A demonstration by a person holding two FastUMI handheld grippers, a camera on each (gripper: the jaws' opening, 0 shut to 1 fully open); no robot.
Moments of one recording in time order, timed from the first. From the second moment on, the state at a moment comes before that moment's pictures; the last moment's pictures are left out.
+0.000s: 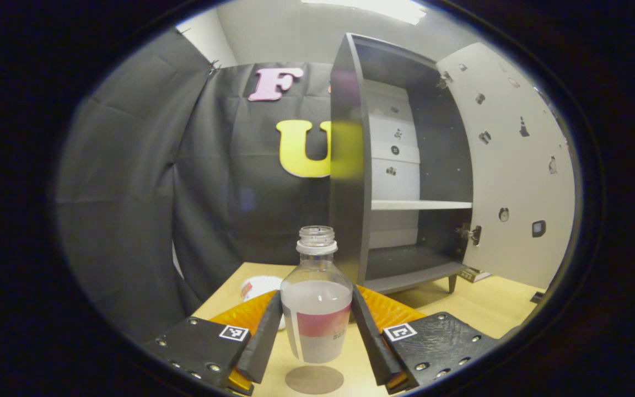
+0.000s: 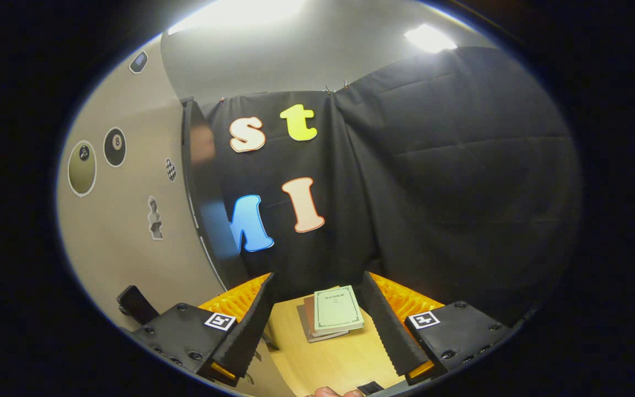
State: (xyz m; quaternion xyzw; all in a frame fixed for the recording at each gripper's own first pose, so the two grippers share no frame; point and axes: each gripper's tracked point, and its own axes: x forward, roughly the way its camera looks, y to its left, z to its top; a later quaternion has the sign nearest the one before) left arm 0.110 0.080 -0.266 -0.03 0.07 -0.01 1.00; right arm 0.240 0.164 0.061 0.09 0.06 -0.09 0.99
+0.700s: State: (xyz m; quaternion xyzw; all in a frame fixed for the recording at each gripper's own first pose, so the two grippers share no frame) left arm 0.084 0.070 -0.370 -0.01 0.12 0.03 0.99; right arm 0.217 0.166 0.050 0.06 0.06 -0.12 0.99
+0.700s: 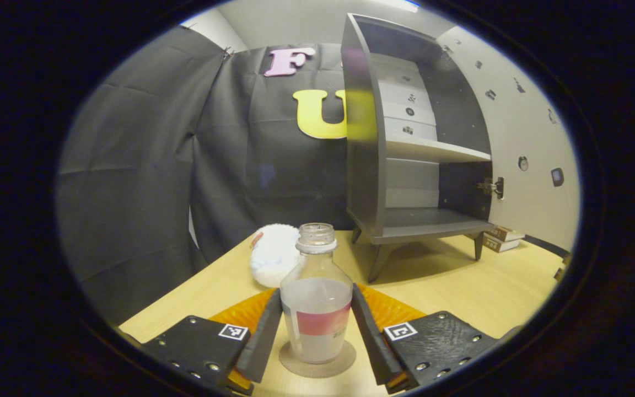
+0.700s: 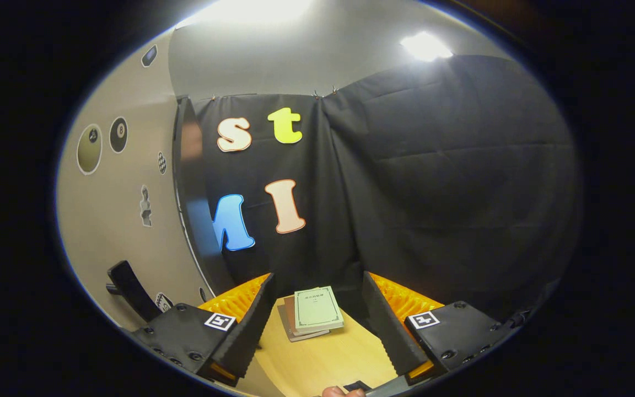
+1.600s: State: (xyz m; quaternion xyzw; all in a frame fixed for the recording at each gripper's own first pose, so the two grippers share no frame) left arm 0.081 0.058 -0.295 0.01 0.10 0.00 1.00; right arm 0.169 0.172 -0.010 0.04 0.11 -0.13 0.98
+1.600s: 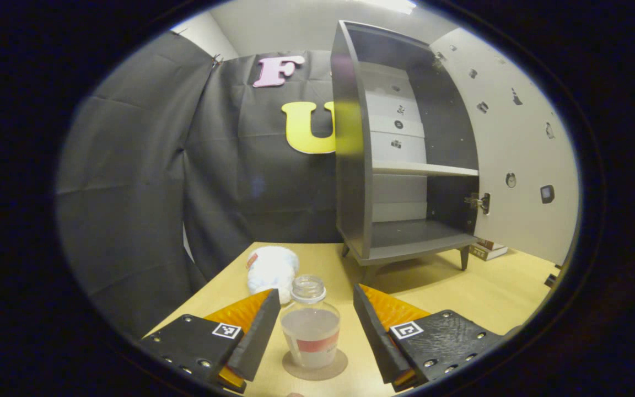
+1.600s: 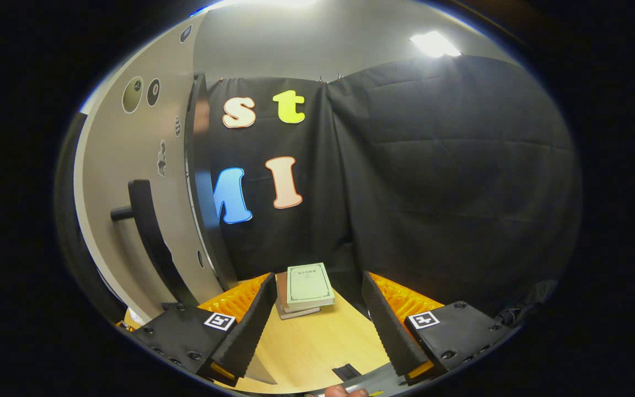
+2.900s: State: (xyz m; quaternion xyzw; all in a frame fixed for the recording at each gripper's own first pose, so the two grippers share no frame) left arm -0.044 -0.089 -0.003 -0.03 0.06 0.12 0.99; right arm 0.222 0.183 0.044 0.05 0.03 0.11 0.99
